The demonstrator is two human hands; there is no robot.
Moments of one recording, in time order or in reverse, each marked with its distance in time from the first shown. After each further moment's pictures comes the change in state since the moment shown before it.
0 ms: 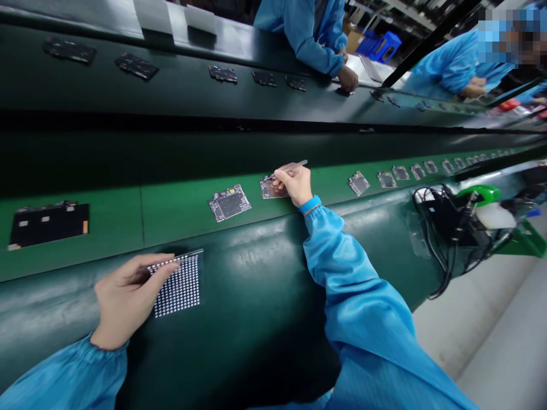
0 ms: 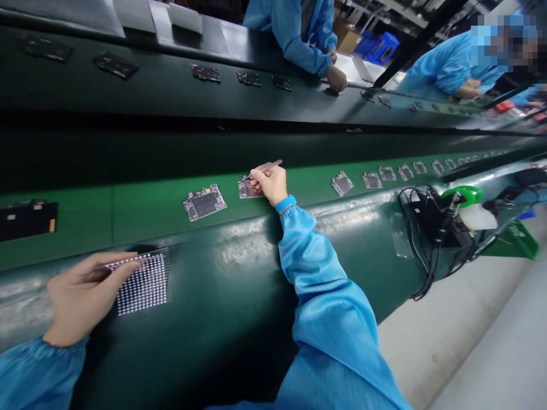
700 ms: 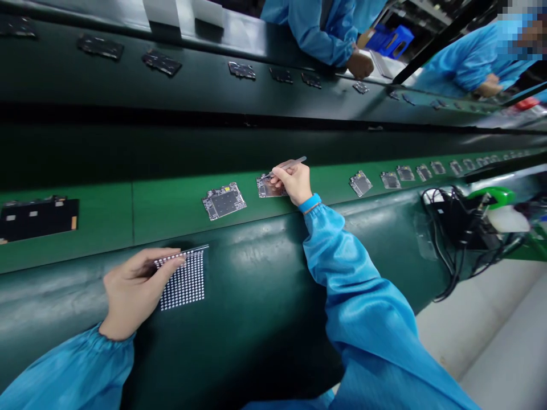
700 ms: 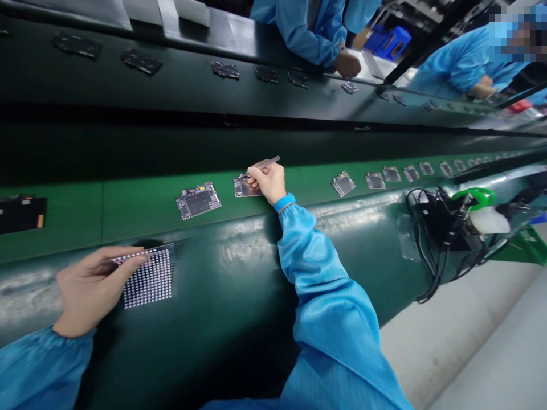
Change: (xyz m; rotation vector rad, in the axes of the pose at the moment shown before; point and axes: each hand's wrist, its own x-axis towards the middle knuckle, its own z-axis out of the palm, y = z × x) left_hand -0.001 0.003 -0.001 -0.003 -0.052 0.024; right_hand -0.003 -0.006 0.018 -0.002 -0.051 0.006
